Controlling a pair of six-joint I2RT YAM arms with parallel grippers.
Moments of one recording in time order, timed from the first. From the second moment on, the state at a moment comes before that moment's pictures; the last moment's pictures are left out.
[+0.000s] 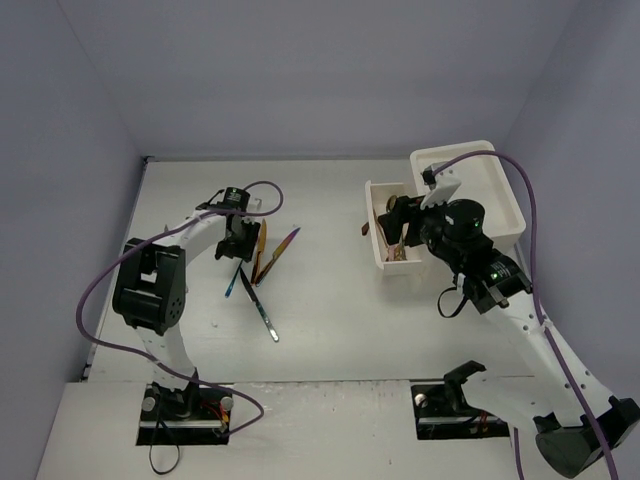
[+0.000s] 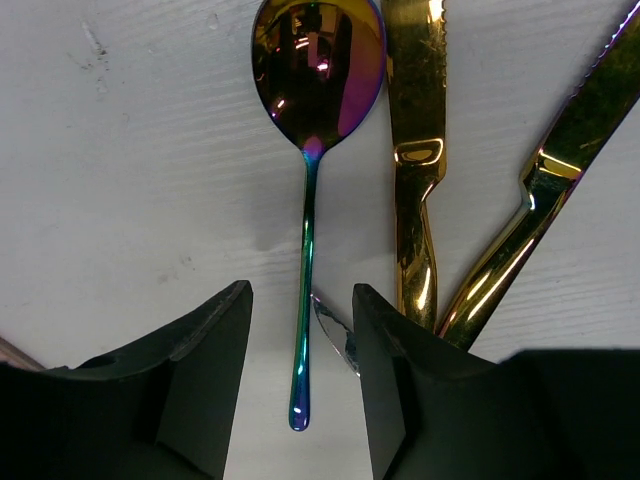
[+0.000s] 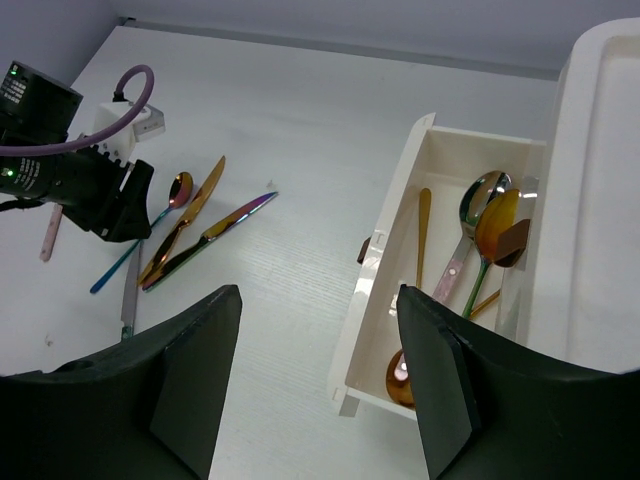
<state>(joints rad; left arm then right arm) -0.25 1.82 1.26 -0.63 -0.04 -0.03 0.46 0.96 1.03 -0.33 -0.01 0.21</state>
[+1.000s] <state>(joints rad) -0.13 1.92 1.35 -0.62 -0.01 -0.05 0.49 0.98 1.01 -0.35 -0.05 0.24</state>
